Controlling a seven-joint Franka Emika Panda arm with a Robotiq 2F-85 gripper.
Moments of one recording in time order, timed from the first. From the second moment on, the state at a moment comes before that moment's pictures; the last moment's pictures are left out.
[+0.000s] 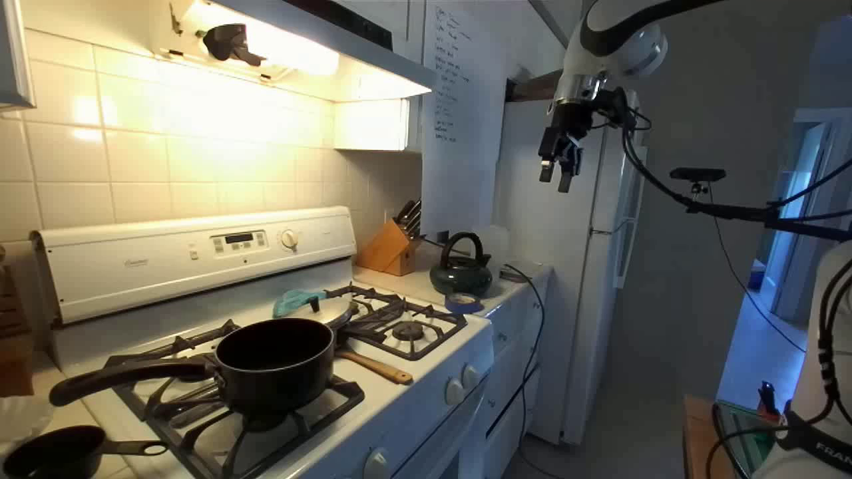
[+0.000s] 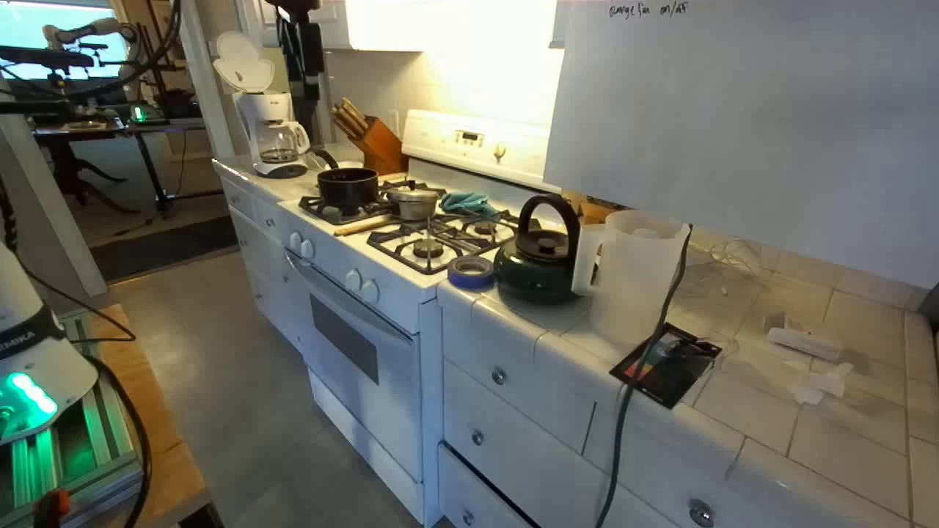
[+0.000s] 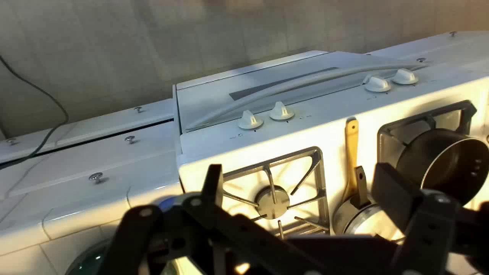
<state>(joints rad) -0.07 -0.34 -0.26 -2.04 0.13 1.72 -0.10</state>
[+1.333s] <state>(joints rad) 0.04 0.15 0.02 -1.86 -0.16 2.32 -0.02</state>
